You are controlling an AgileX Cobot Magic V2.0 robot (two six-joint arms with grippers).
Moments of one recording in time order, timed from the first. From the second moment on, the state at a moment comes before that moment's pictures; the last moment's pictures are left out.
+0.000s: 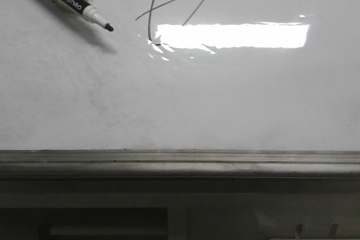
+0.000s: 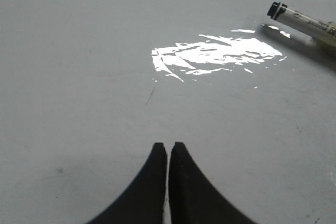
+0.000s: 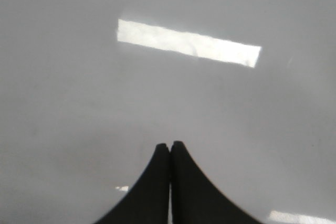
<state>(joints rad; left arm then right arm) -0.13 0.00 -0.01 -0.07 0.04 0.12 -0.01 -0.01 0.01 -0.01 0.08 -0.22</state>
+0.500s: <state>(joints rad) -0.13 0.00 -0.01 -0.07 0.04 0.12 -0.01 -0.01 0.01 -0.02 0.08 -0.22</state>
